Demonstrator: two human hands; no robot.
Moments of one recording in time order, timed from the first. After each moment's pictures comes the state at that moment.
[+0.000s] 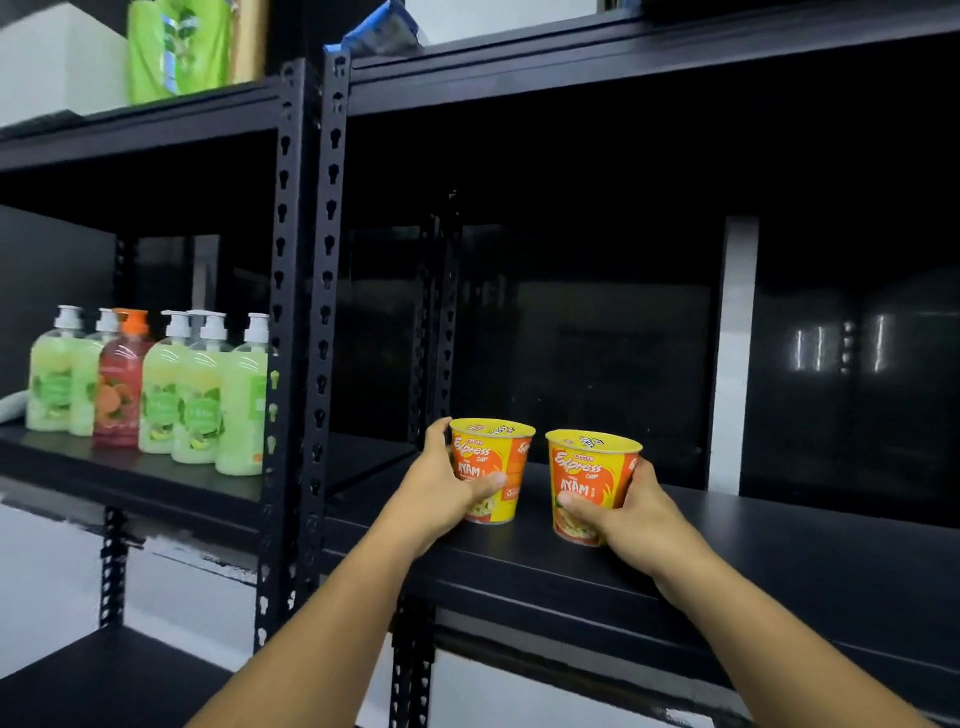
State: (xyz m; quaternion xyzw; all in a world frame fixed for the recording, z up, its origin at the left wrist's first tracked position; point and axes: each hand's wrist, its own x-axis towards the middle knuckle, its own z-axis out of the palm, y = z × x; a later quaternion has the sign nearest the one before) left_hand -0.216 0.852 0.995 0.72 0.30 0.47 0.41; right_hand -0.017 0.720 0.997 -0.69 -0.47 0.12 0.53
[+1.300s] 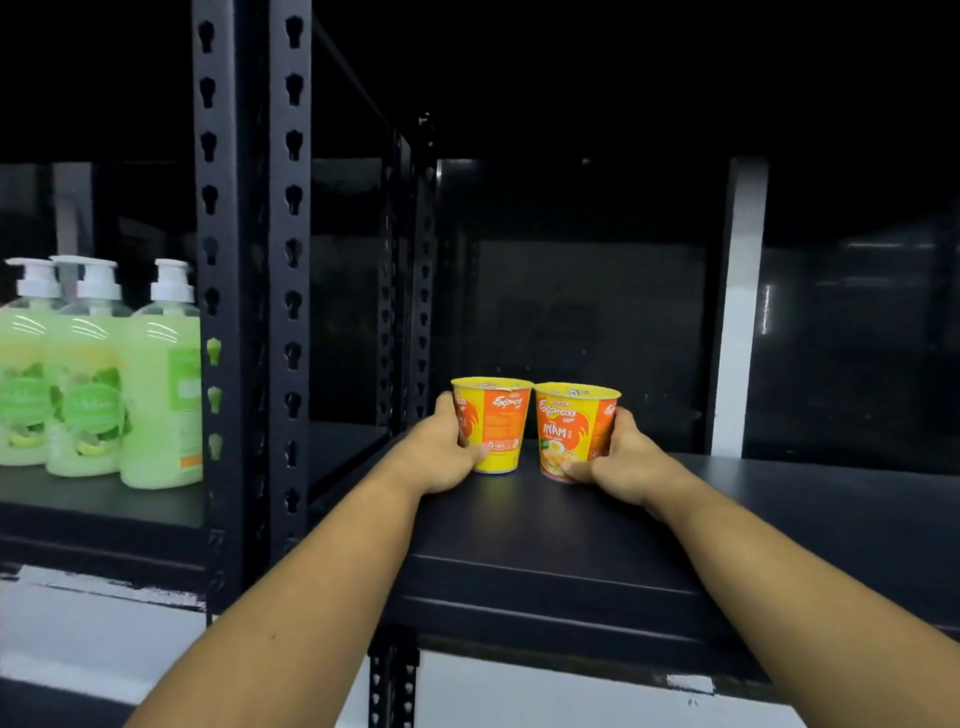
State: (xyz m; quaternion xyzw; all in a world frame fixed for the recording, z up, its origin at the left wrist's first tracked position) left_hand -0.197 0.973 1.007 0.85 0.33 0.31 0.27; right_hand -0.002 0.824 1.007 -0.77 -0.45 0.09 0.45
